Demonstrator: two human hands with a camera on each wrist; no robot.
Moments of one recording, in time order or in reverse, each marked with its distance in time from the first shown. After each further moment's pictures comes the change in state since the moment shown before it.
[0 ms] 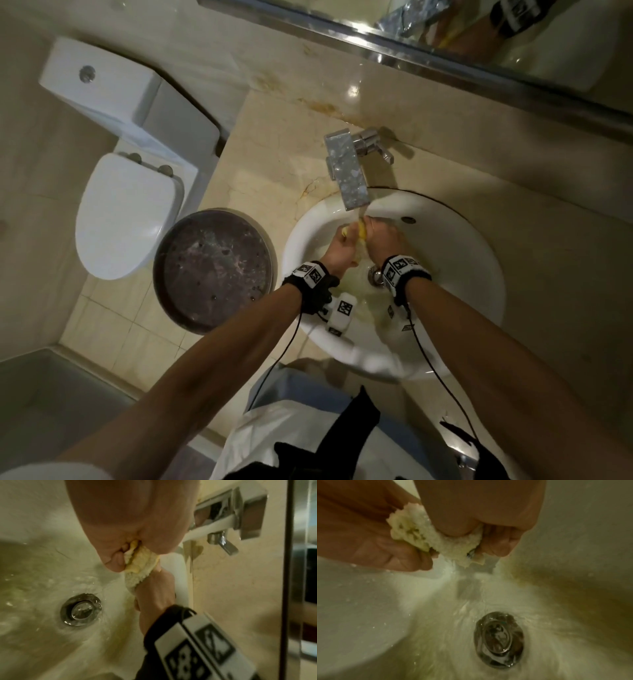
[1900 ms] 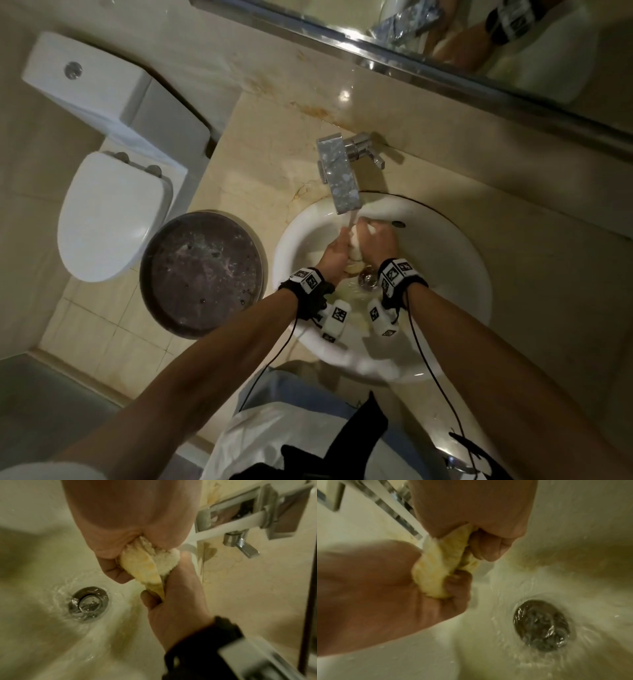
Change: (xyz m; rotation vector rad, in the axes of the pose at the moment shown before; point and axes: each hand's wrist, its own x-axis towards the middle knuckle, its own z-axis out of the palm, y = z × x) left_hand 0.005 -0.010 0.007 -0.162 -0.025 -0.083; right_hand -0.004 -0.005 -0.015 0.522 -0.047 0.298
